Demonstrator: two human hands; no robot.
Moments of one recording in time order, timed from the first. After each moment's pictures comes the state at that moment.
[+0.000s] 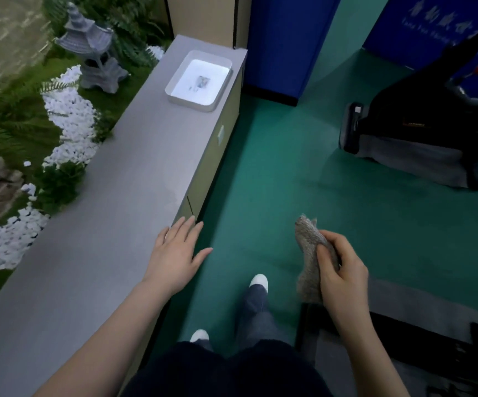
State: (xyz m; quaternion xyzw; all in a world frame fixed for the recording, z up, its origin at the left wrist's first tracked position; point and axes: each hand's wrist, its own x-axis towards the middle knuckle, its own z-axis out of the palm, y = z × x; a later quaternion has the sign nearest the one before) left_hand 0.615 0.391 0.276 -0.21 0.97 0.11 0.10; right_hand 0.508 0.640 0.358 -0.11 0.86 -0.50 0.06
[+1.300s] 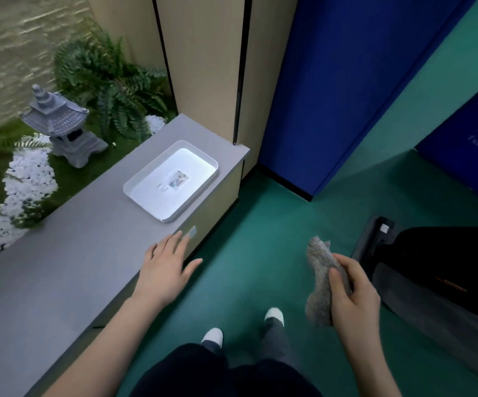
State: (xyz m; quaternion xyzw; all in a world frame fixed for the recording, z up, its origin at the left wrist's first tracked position) left_hand 0.076 0.277 0.280 -0.41 0.90 0.13 0.07; right_hand -0.120 0.507 0.365 -0.20 0.84 -0.49 0.12
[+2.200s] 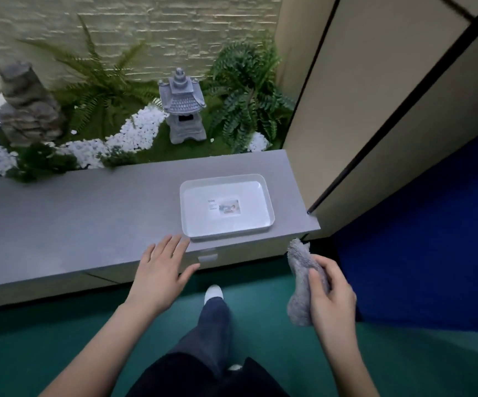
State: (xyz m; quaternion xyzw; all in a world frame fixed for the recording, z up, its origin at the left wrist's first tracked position) left_hand -0.043 0.222 0.288 -0.70 0.71 0.14 0.02; right_hand -0.320 0.243 0.355 -0.47 0.71 -0.39 0.36
